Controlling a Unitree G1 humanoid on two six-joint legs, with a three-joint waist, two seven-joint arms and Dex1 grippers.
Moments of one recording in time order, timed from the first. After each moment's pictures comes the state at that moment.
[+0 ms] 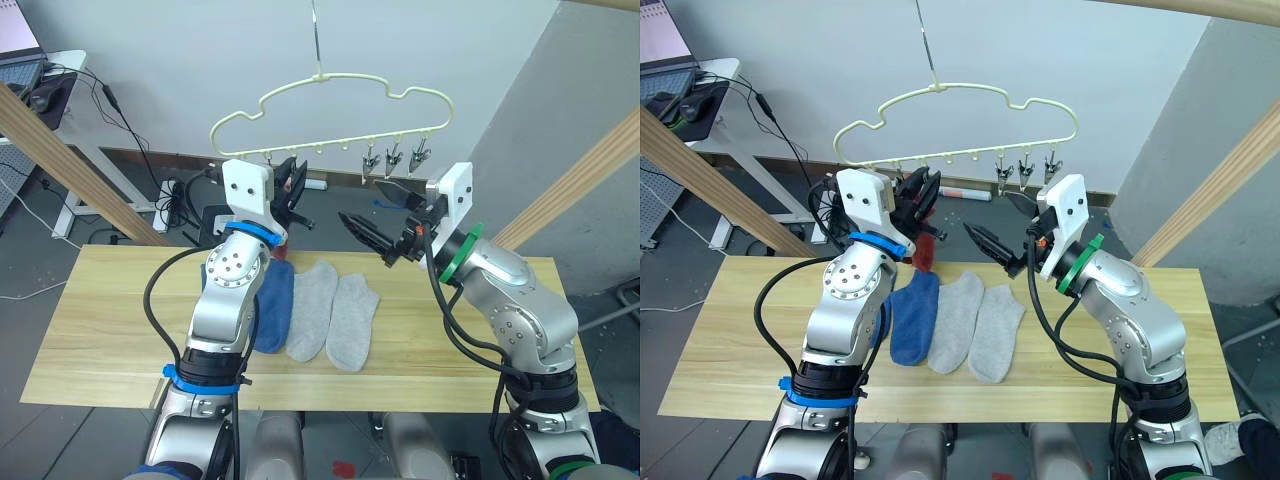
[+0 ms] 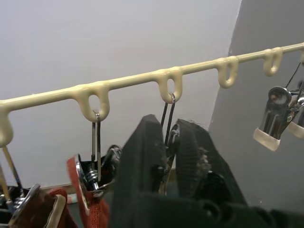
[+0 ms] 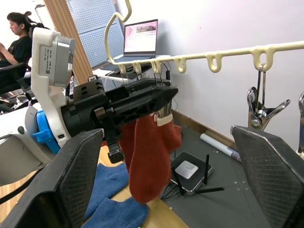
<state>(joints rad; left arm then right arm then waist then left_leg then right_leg) -0.51 0.22 -0.03 -0.11 -0.06 0.18 -0.21 -0.49 -0.27 0.04 -0.46 0.49 0.68 0.47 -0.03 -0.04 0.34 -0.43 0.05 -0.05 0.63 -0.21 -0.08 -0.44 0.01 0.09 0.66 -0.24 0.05</state>
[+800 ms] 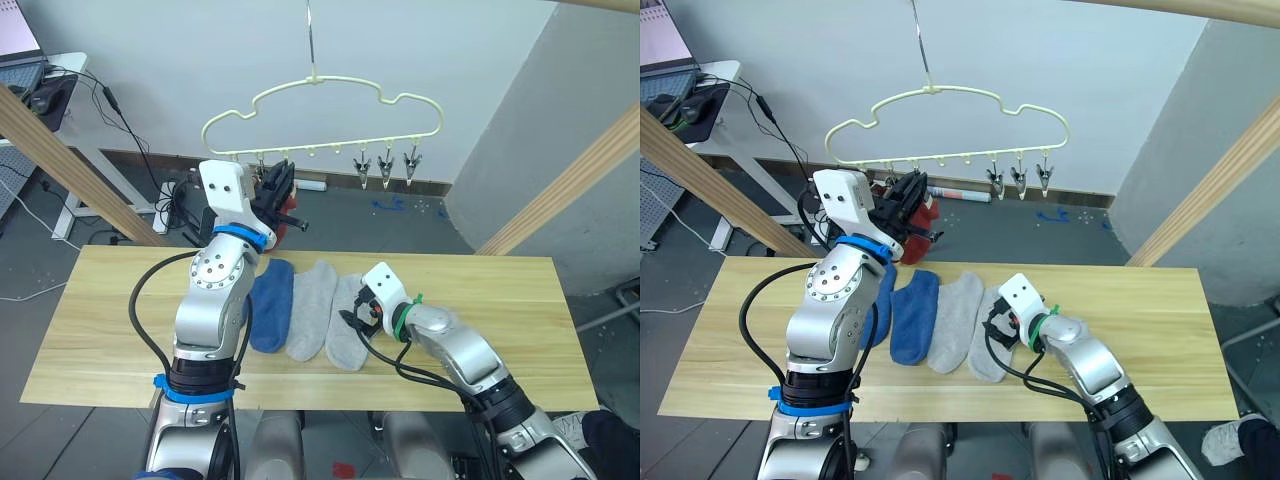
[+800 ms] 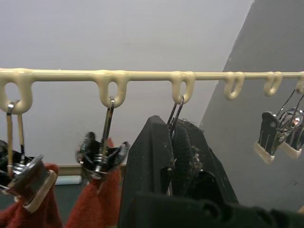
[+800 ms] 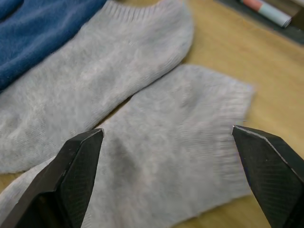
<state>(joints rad) -0.48 0.21 0.05 -0.22 -0.19 0.34 -0.23 -0.36 -0.25 0.43 0.00 0.08 0.66 0.39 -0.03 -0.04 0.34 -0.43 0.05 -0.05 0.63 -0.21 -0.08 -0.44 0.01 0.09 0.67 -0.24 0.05</state>
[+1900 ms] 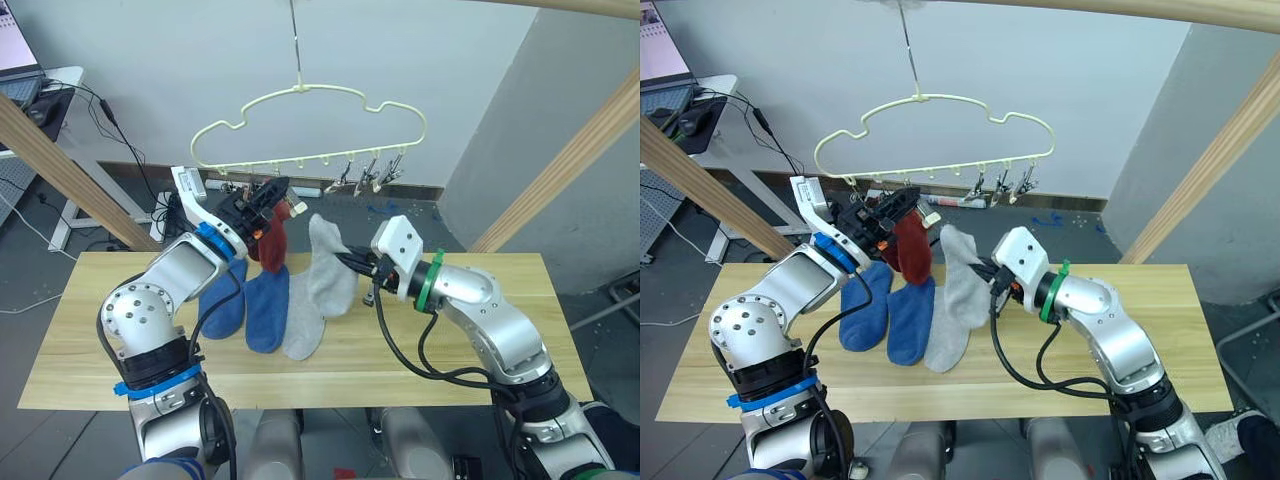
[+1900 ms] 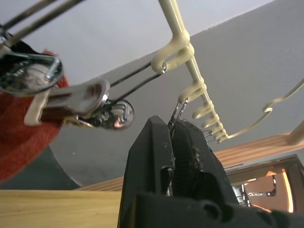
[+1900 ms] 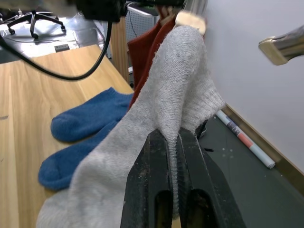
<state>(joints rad) -0.56 0.22 0.50 -0.19 -1.23 1.07 -0.01 -0.47 -0.33 0.28 -0.36 0.18 0.56 0.63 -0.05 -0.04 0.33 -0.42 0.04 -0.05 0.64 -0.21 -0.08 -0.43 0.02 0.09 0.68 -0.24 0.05</state>
